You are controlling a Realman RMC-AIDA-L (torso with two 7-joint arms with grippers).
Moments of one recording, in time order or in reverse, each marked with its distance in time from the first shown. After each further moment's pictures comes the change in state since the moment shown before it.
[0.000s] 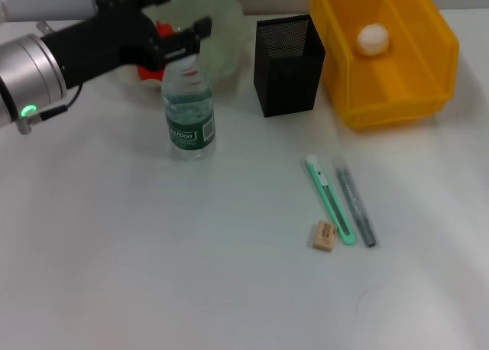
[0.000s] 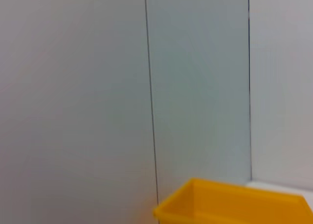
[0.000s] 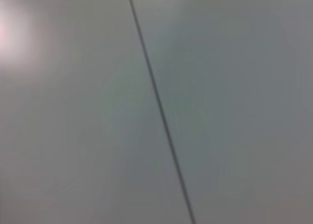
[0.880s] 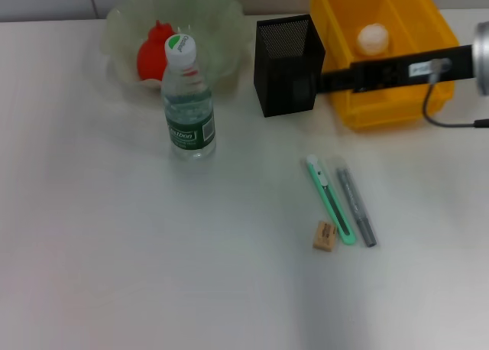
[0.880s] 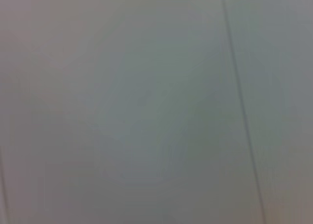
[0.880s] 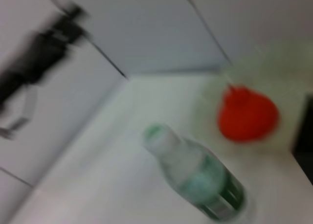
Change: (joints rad) left arm -0.054 0.011 -0.304 -0.012 -0.068 0.061 0.108; right arm 0.035 0.012 -0.472 -1.158 -1.120 0.115 1.894
